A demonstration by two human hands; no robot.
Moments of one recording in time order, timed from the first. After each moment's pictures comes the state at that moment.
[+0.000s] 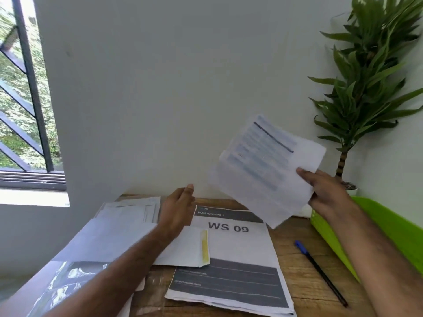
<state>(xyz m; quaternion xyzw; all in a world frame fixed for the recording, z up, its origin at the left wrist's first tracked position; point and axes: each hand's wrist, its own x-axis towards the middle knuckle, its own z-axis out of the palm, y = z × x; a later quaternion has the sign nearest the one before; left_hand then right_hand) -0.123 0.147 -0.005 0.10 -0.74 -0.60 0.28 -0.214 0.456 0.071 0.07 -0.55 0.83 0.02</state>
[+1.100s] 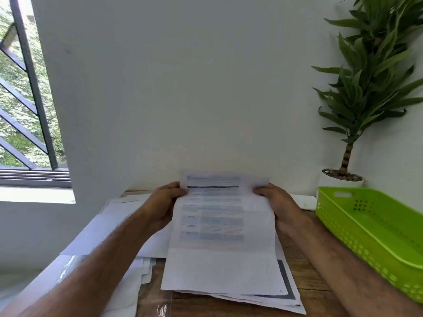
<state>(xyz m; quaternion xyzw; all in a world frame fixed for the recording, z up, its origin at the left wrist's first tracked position) -0.103 0.107 0.011 0.07 -0.62 -0.77 0.09 -0.181 0.375 0.018 0.11 -0.62 0.77 -0.09</state>
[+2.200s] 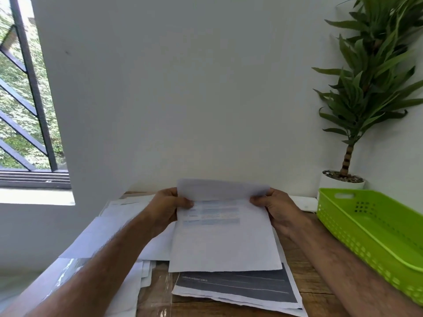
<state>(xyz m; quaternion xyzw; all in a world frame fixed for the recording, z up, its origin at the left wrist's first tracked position) -0.102 0.109 0.008 0.06 -0.68 -0.72 0.09 -0.195 0.375 0.006 0.12 -0.64 0.75 -0.10</state>
